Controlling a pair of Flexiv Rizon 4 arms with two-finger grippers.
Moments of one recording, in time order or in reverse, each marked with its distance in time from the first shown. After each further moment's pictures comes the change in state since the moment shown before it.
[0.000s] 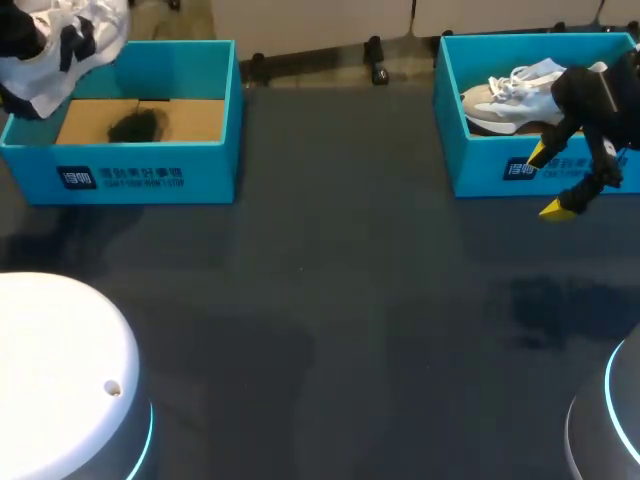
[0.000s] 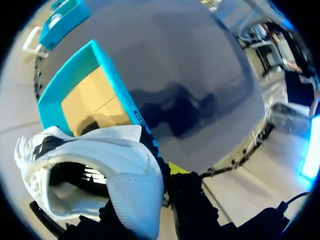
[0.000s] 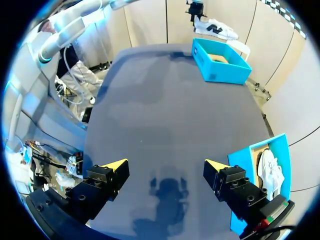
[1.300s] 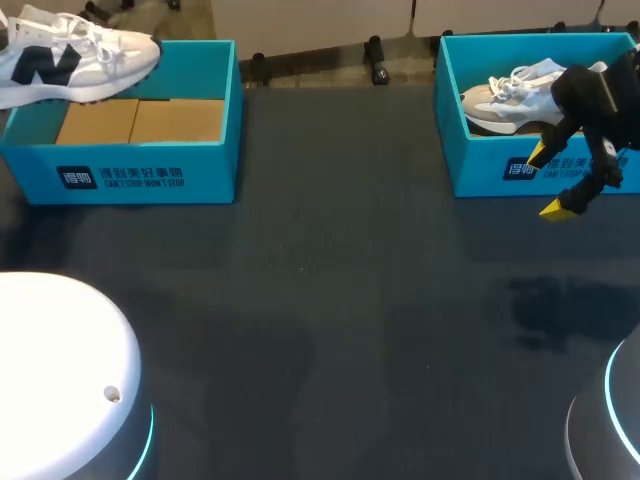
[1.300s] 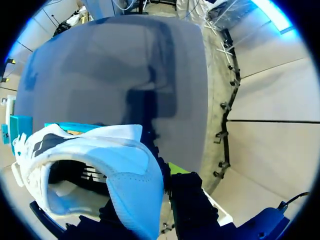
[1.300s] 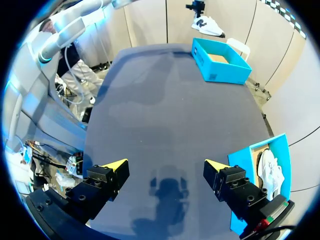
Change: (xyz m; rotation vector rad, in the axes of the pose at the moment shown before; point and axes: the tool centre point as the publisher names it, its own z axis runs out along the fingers) left arm -0.004 0.068 -0.008 0.018 -0.023 0.892; right arm 0.000 0.000 0.000 0.000 0.000 0.000
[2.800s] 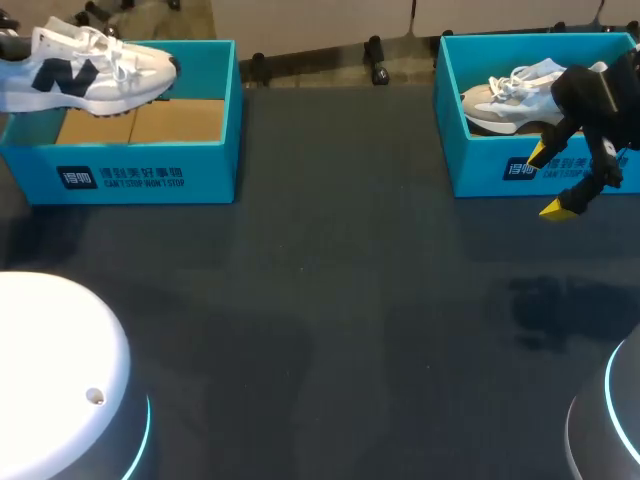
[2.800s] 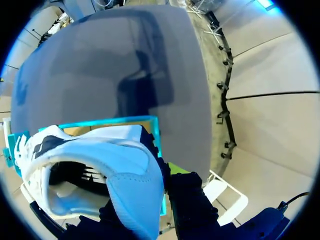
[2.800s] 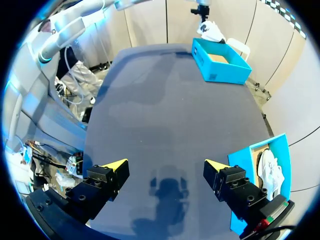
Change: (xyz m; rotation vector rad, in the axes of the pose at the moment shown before) left arm -0.026 0.040 0.031 -0.092 0.007 0.171; right arm 0.000 0.000 0.000 0.000 0.000 0.000
